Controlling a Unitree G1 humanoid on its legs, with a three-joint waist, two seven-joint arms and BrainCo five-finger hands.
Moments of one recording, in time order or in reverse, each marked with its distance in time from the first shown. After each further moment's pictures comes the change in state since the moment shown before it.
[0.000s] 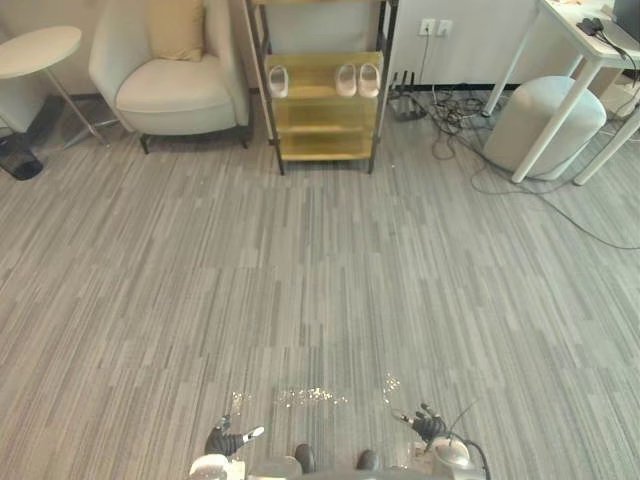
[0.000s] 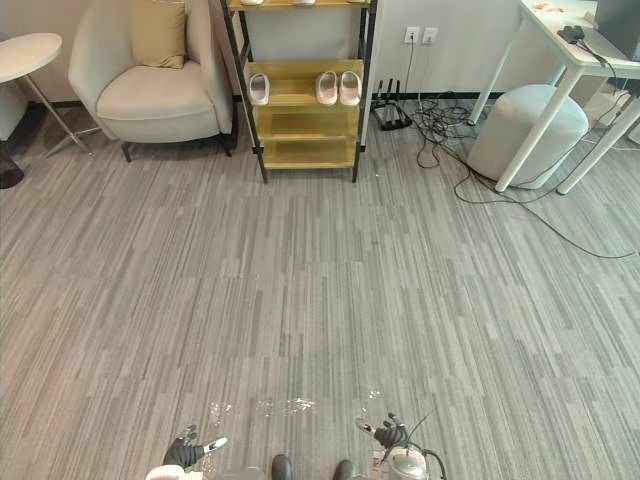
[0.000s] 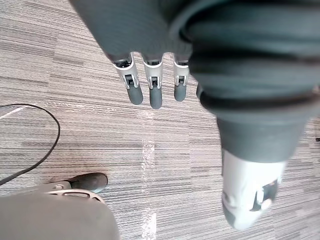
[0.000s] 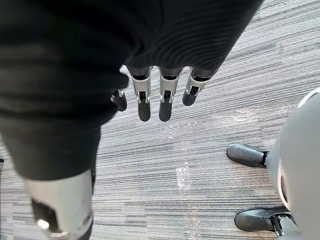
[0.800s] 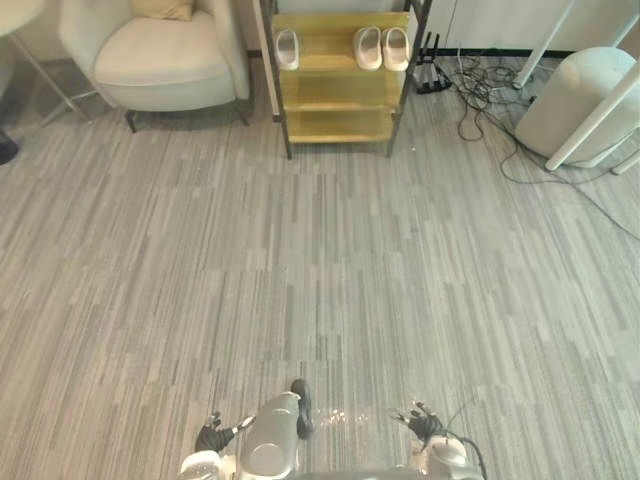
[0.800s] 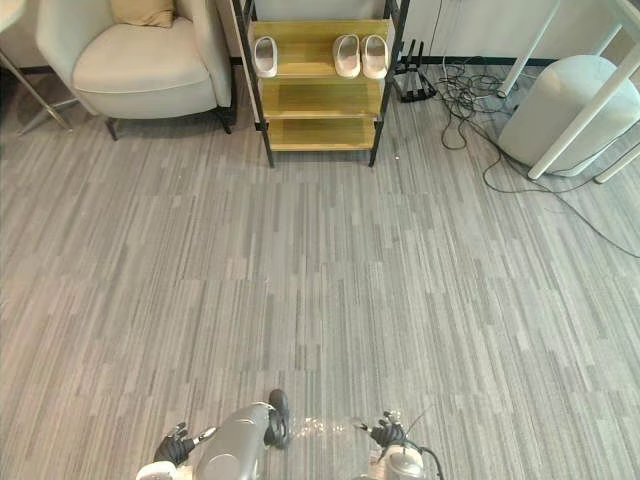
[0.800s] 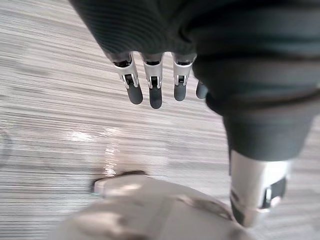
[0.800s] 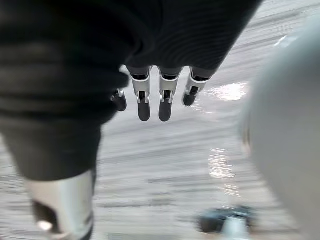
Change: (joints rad) left arm -0.006 0.048 -0.009 0.002 -0.083 0.021 -0.002; right arm -0.001 0.000 0.075 -0.042 0.036 0.002 0.014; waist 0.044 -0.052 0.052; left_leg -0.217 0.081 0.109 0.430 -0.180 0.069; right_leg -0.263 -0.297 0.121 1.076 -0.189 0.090
